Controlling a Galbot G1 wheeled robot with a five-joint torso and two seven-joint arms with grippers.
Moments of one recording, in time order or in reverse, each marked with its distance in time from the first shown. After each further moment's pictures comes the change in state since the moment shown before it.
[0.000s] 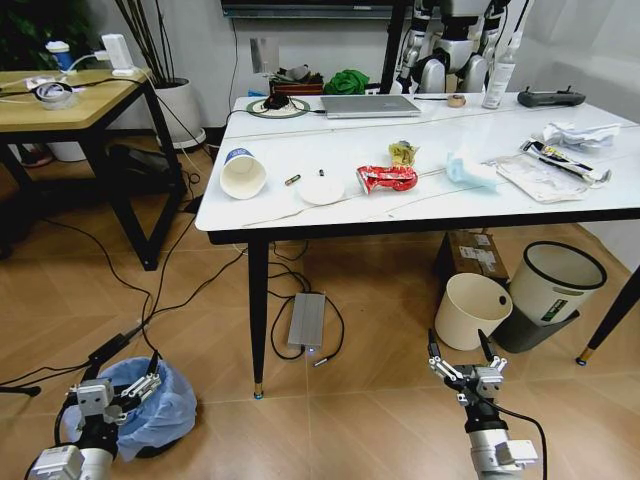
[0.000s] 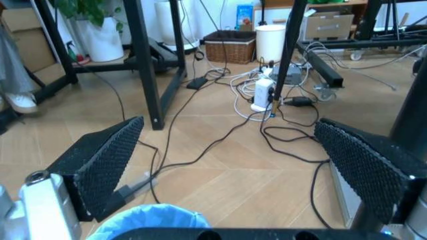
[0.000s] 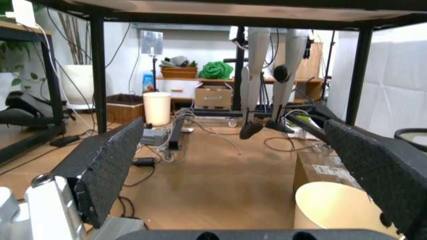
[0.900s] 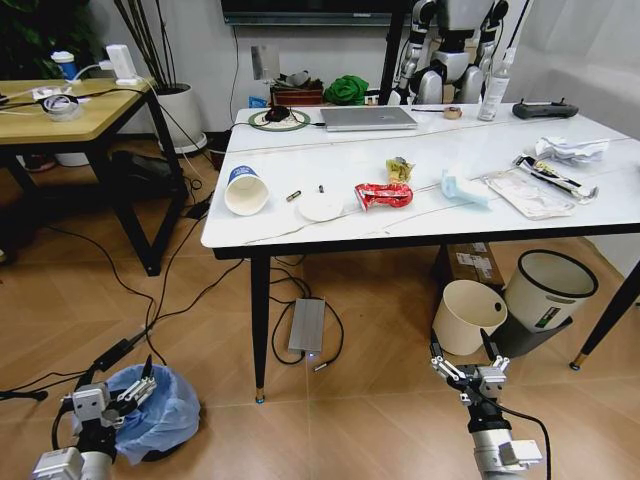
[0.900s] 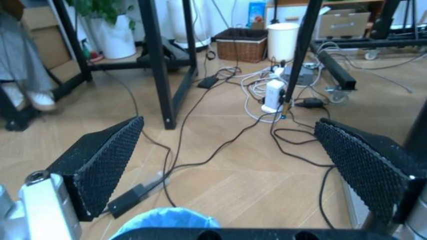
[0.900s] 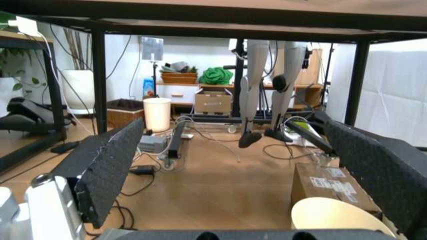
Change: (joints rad) left arm 0.003 -0.010 -0.002 -0.003 0.006 0.023 -0.038; right arm 0.000 -0.015 0.004 0.003 0.012 0.000 0.000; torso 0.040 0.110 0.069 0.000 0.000
